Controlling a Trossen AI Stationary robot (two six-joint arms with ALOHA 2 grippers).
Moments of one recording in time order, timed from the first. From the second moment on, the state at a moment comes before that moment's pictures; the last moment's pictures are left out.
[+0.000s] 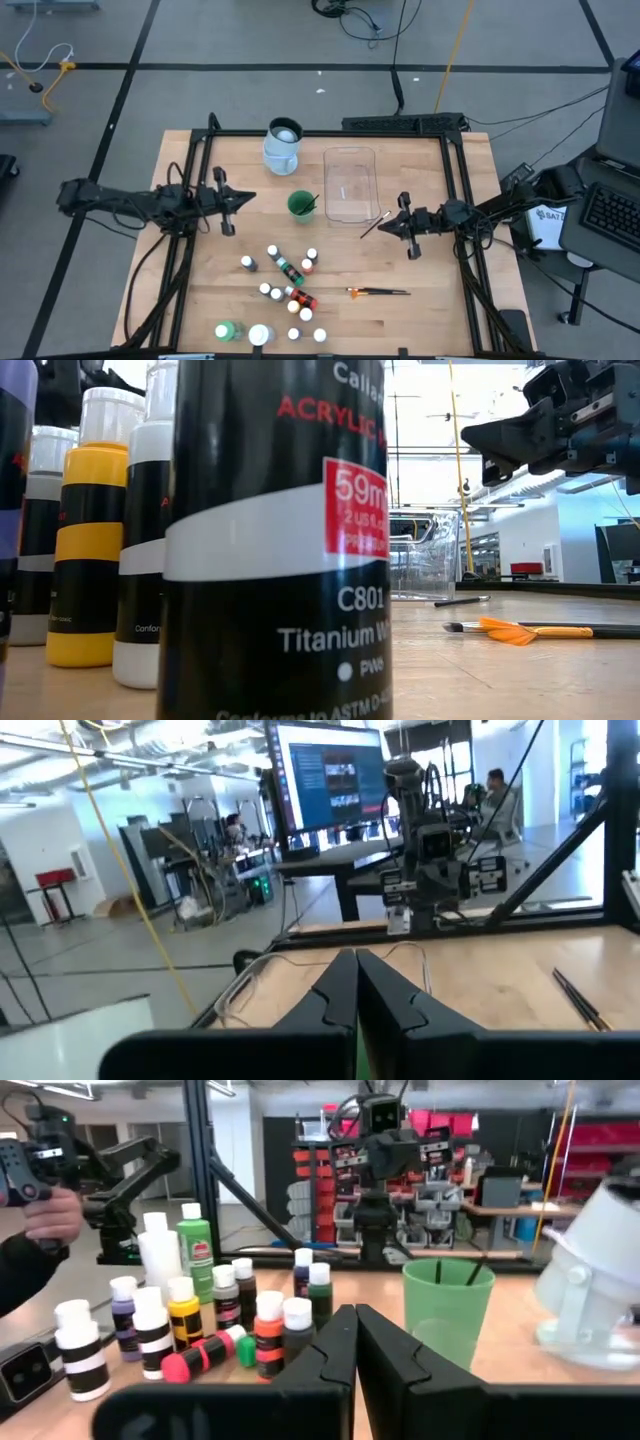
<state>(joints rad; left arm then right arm) -0.10 0.42 0.14 0.42 -0.29 0.21 0.14 1.16 0.02 1.25 0.02 0.01</state>
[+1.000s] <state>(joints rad) 0.04 0.42 0.13 0.26 -0.05 0.00 0.28 1.16 0.02 1.13 0.26 -0.03</state>
